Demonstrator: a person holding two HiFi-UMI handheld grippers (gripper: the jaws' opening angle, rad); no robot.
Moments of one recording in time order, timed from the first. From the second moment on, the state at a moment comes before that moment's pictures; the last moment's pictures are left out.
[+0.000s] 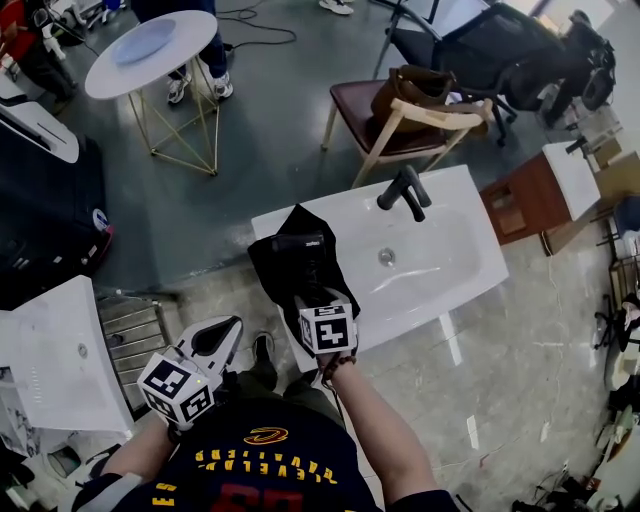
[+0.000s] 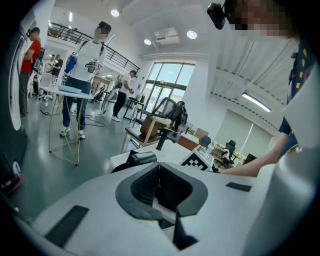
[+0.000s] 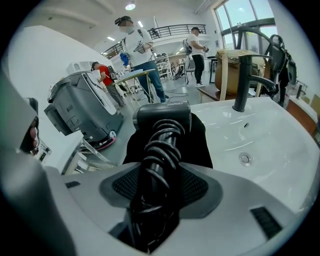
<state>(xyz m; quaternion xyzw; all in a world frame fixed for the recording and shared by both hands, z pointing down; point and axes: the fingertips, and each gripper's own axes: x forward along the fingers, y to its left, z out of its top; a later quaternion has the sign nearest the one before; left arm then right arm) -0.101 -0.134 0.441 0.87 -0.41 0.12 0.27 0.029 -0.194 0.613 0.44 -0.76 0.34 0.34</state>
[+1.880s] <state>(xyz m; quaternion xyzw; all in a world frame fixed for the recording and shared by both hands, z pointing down) 0.089 -0.098 0.629 0.87 -0.18 0.40 0.25 0.205 0.018 0.558 0.56 -0.69 0.43 0.16</state>
